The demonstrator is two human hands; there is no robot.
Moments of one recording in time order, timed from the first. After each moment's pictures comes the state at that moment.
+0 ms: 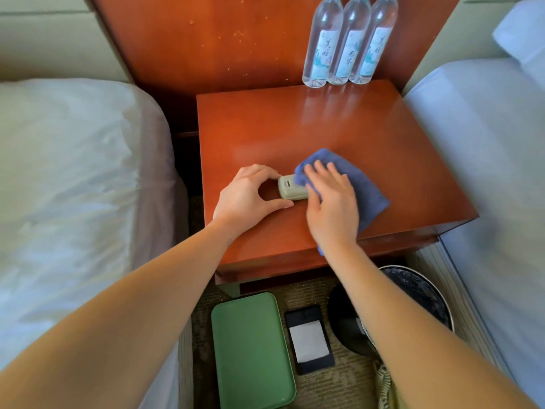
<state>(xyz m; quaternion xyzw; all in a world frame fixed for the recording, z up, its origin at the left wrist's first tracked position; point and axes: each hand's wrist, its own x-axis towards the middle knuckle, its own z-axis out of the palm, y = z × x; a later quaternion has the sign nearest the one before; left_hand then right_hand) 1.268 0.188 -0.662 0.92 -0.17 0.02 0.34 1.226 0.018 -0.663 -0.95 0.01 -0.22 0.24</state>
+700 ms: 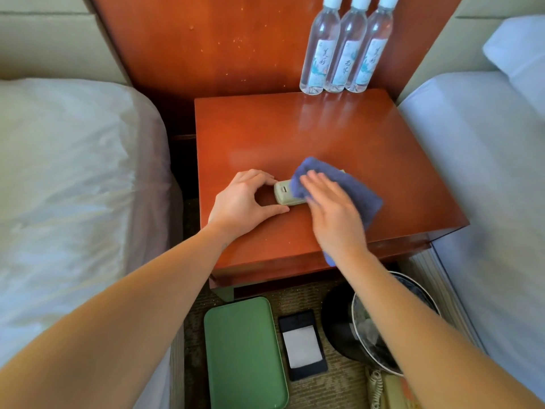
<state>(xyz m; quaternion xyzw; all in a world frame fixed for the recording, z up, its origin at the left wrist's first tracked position) 1.268 0.189 -0.663 0.92 -0.18 0.01 0.34 1.215 -0.004 -0.660 -0.95 -0.12 -0.20 0.22</state>
